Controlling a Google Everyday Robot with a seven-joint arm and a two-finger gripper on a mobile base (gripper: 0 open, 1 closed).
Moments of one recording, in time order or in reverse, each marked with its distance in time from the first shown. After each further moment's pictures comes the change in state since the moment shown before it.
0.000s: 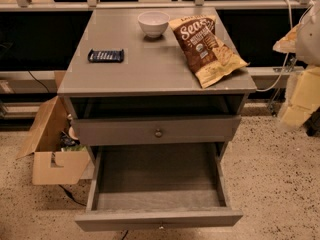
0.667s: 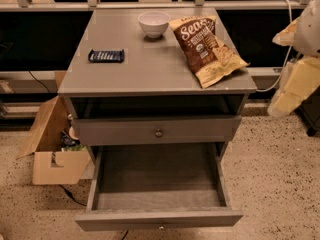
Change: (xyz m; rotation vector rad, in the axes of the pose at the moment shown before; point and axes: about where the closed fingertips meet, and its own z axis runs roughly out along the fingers) arm -0.003 -0.029 0.009 0.030 -0.073 0.054
